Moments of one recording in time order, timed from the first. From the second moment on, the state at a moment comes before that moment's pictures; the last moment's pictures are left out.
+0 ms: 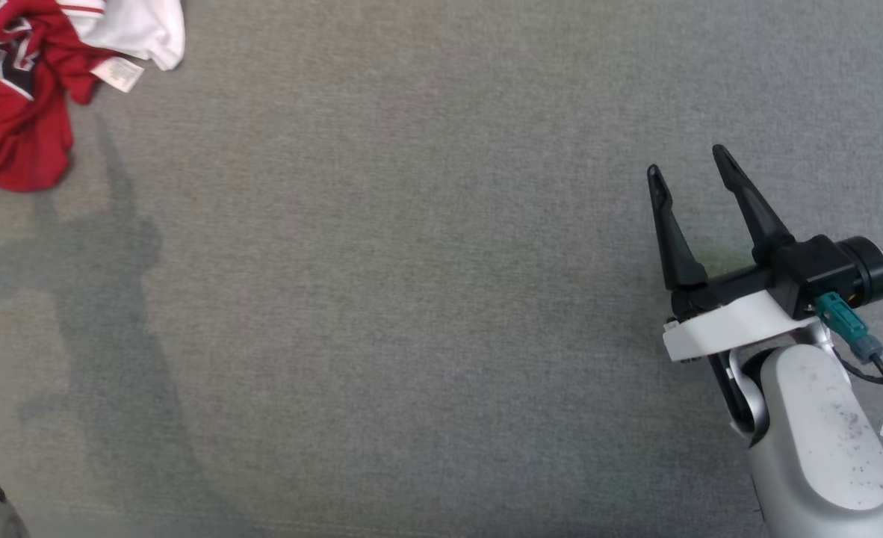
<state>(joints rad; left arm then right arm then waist) -0.90 0.33 0.15 0.56 -0.45 -0.12 -0.16 -0.37 -0.05 0.04 0.14 0.02 0.13 -0.26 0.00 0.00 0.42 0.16</state>
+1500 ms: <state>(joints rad) -1.14 0.46 -0.15 0.83 -0.39 -0.13 -0.26 -0.40 -0.05 0.03 0.14 0.08 0.13 -0.26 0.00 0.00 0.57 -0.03</state>
